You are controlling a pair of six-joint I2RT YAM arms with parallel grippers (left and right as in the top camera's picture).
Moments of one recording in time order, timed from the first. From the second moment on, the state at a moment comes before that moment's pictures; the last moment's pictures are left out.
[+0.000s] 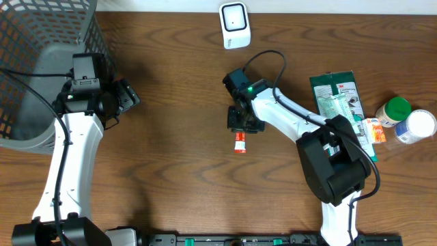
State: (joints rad) left arm 0.10 1.46 1.20 -0.82 -0.05 -0.48; right arm 0.56 2.09 1.44 -0.83 -0.07 0.64
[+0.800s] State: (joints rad) left arm 0.10 1.46 1.20 -0.82 -0.05 -0.48; right arm 0.60 2.06 1.42 -0.91 -0.06 0.56
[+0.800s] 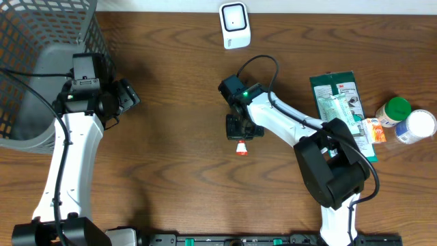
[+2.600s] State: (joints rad) left arm -0.23 1.52 1.20 -0.86 0.16 -0.51; right arm 0.38 1.84 1.25 -0.65 -0.18 0.54
